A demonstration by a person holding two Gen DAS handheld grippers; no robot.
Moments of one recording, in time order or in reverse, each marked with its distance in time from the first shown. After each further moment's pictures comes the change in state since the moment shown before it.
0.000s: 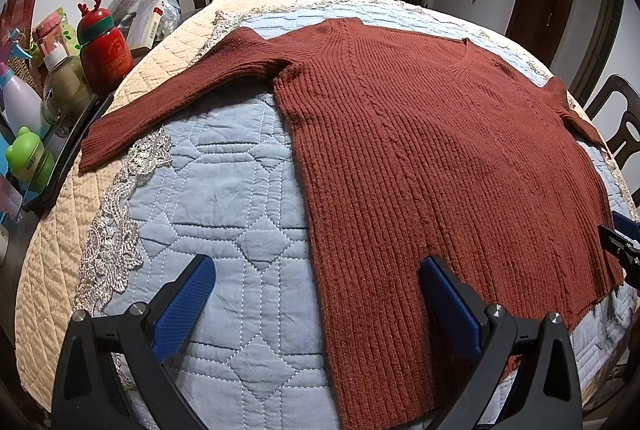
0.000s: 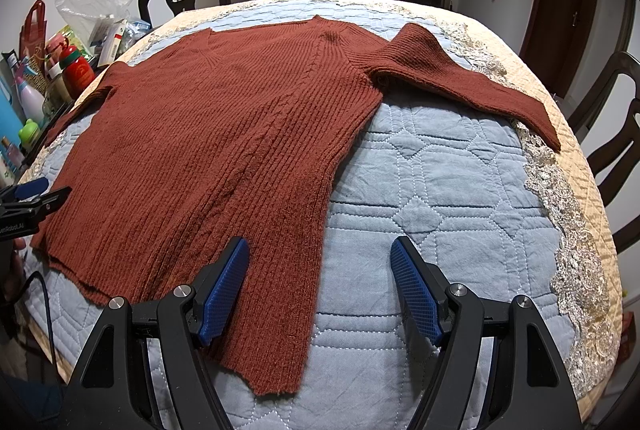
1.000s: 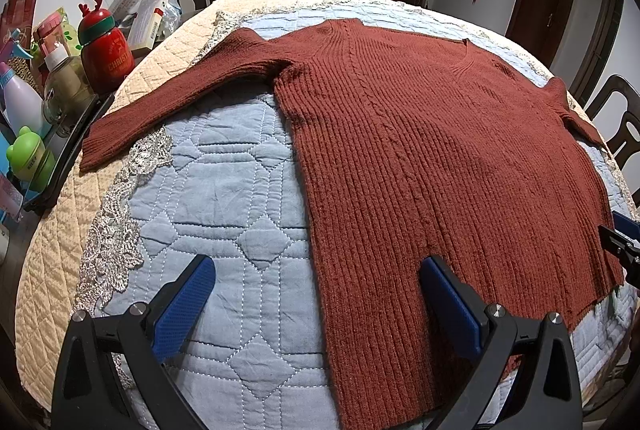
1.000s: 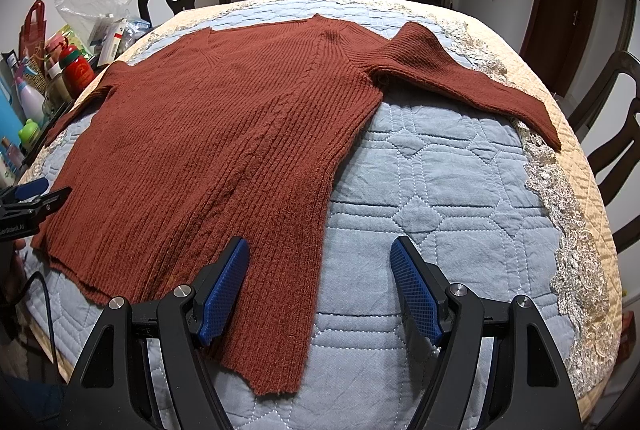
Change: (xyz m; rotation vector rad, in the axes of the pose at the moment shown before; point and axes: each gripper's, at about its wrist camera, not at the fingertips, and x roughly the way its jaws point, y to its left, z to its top) left arm -0.002 0.004 -0.004 0.003 -0.007 -0.003; right arm 0.002 0.001 0.000 0.002 0.004 0.001
